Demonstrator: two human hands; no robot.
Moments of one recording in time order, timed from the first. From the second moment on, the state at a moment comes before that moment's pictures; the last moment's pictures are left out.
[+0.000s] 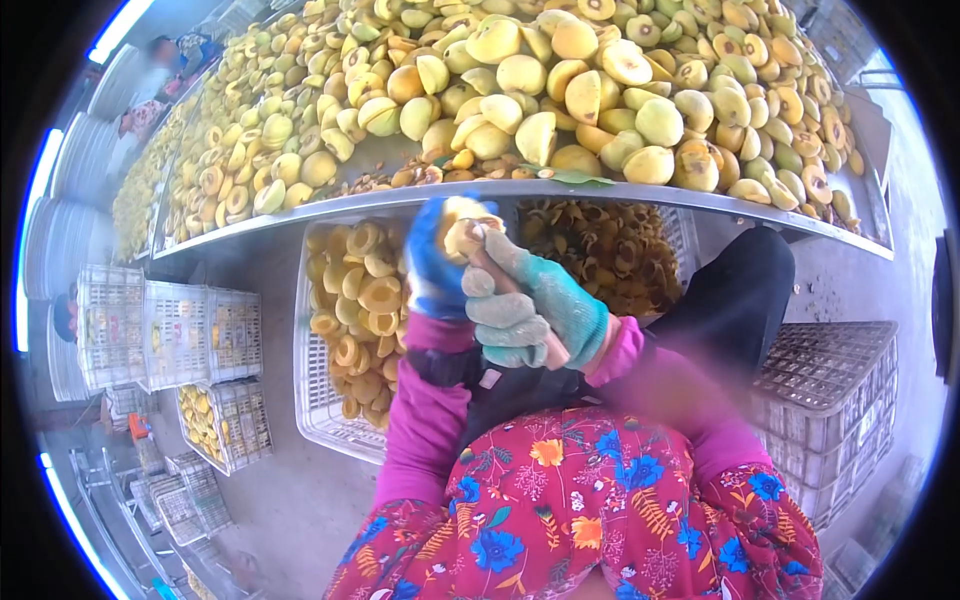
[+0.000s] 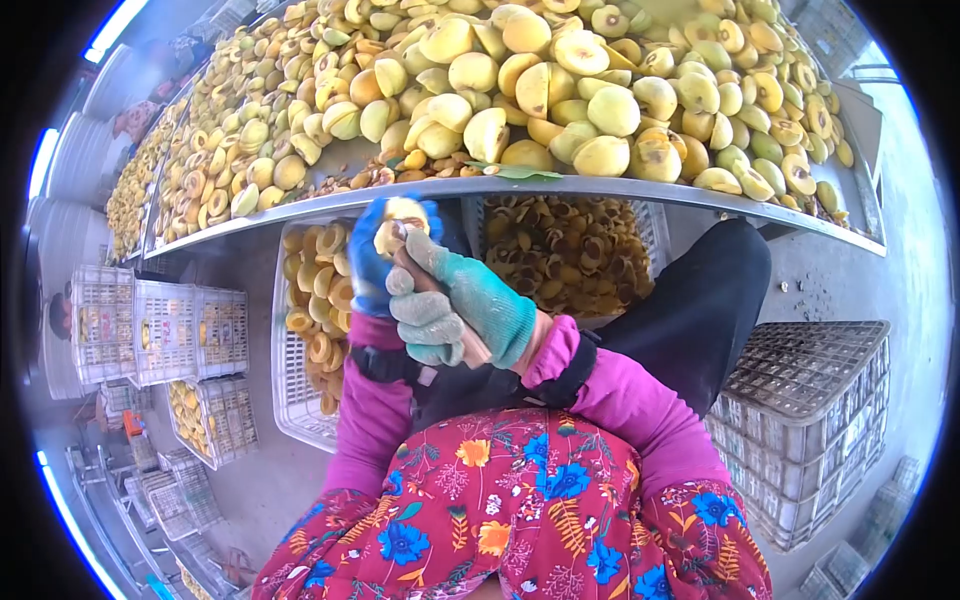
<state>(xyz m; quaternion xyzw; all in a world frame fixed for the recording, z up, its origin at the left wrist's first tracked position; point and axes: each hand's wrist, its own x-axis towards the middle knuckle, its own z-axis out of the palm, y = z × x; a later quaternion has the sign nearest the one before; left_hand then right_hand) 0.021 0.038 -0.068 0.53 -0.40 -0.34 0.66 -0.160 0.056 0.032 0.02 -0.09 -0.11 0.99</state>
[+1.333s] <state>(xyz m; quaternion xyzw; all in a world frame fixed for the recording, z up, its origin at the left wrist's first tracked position) -0.029 0.018 0.008 0.52 -0.44 -0.35 0.64 -0.126 0.044 0.000 -0.54 0.46 -0.43 0.56</state>
